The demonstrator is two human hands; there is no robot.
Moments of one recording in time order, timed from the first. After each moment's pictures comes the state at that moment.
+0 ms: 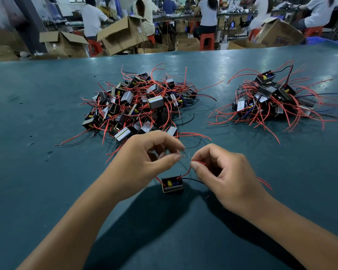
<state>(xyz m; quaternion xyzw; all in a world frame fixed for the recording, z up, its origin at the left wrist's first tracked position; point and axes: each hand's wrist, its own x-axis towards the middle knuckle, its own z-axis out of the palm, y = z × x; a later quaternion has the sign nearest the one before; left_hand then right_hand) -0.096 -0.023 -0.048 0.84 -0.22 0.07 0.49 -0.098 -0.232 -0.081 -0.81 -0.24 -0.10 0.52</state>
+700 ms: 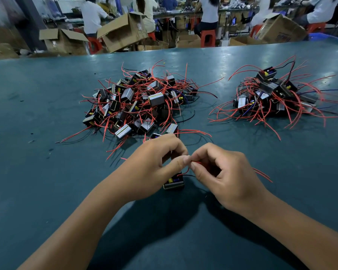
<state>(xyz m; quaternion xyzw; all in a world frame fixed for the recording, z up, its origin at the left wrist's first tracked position) -0.099 -0.034 -0.049 0.89 -0.27 0.05 0.37 -0.100 -0.231 -0.081 -0.81 -0.29 -0.10 0.50</state>
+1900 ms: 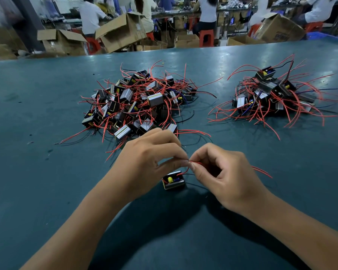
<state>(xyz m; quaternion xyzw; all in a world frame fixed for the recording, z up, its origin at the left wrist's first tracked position) -0.097 -0.029 -0.049 0.87 -0.35 0.22 0.26 -0.102 -0.232 -0.080 -0.80 -0.29 -0.10 0.51</state>
